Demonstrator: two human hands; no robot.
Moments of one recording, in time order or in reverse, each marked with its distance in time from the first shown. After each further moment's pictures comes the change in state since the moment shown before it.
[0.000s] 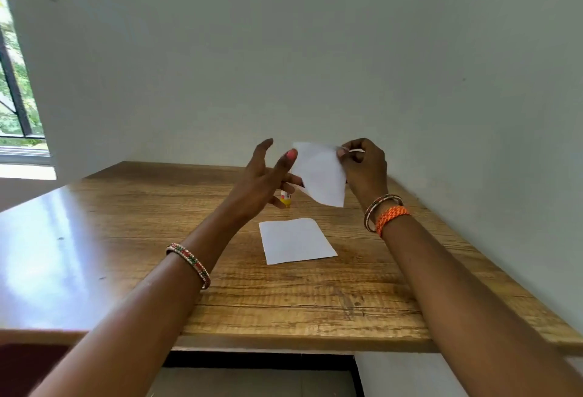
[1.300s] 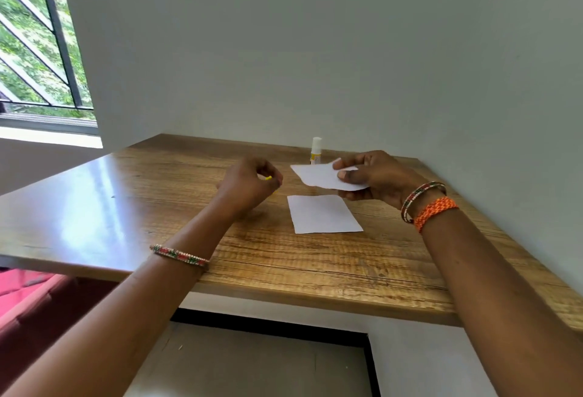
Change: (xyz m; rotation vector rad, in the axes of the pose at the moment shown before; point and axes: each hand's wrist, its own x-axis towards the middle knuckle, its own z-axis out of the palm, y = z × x) left_hand -0.037 -0.024 -0.037 0.415 0.219 -0.227; right_hand -0.039 -0.029 -0.012 0.038 -0.700 0.452
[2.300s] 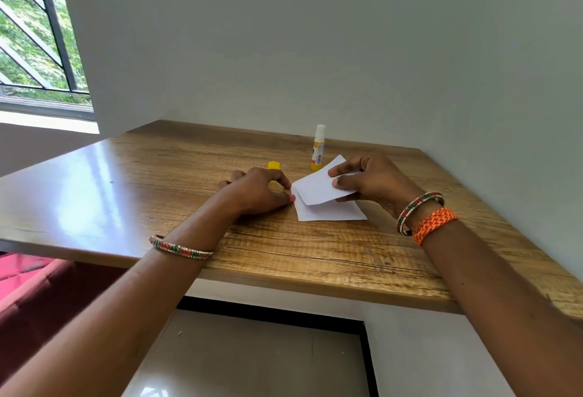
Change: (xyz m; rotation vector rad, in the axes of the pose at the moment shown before) left_hand -0.017 0.008 0.002 0.479 -0.307 -0.136; right_hand -0.014 0.014 0.027 -0.163 0.097 -0.073
